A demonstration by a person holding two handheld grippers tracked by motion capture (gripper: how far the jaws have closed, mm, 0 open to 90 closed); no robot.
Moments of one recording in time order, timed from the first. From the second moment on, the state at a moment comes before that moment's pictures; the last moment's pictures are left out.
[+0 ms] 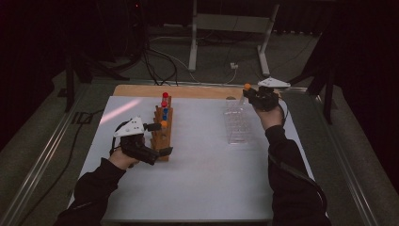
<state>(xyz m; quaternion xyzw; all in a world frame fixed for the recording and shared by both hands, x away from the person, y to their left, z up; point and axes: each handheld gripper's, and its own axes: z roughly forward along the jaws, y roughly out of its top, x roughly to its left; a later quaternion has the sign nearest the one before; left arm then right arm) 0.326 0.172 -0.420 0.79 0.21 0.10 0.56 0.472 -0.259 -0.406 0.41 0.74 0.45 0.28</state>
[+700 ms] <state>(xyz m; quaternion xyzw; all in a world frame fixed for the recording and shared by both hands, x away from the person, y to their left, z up) 0.323 0.157 -0.408 0.80 0.20 0.10 0.56 0.392 -0.200 -0.394 0.27 0.80 0.48 0.21</state>
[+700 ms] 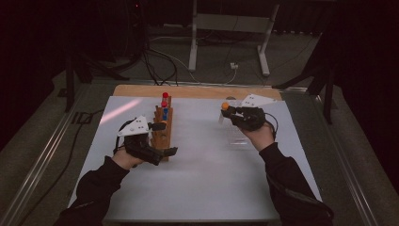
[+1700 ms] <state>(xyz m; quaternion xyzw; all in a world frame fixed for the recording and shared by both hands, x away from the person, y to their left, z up) 0.320 0.096 -0.416 0.81 0.14 0.09 0.56 0.320 -0.154 -0.434 0.19 0.85 0.48 0.10</state>
